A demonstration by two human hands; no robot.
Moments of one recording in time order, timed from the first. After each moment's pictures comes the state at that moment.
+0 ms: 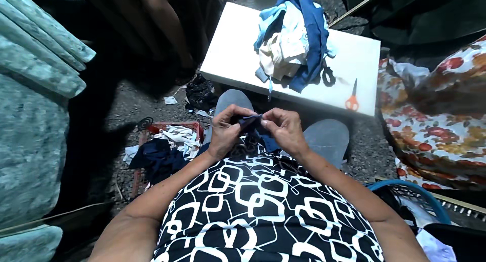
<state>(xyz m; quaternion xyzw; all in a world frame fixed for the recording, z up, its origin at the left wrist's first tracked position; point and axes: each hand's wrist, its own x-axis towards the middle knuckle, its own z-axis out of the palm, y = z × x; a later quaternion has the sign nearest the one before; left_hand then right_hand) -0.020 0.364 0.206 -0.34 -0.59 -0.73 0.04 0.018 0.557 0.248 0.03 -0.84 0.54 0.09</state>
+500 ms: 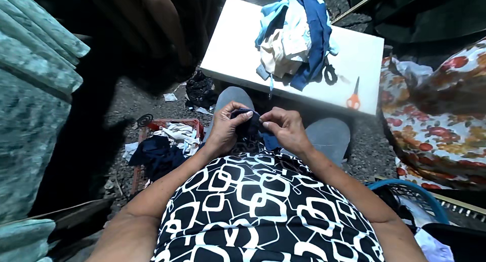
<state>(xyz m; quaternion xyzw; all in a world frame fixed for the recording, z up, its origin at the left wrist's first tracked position) -0.028 0.372 0.206 -0.14 -0.54 -0.82 -0.16 0.017 0.567 0.246 0.08 -0.85 0.52 0.06</state>
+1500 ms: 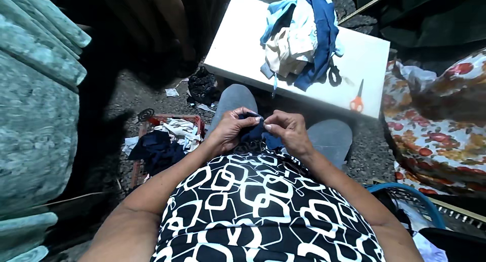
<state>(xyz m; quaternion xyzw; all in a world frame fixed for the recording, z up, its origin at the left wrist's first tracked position) -0.033 0.375 0.214 -0.02 -0.50 -0.81 -0.30 0.024 0.564 0.236 0.09 -0.78 0.62 0.05</state>
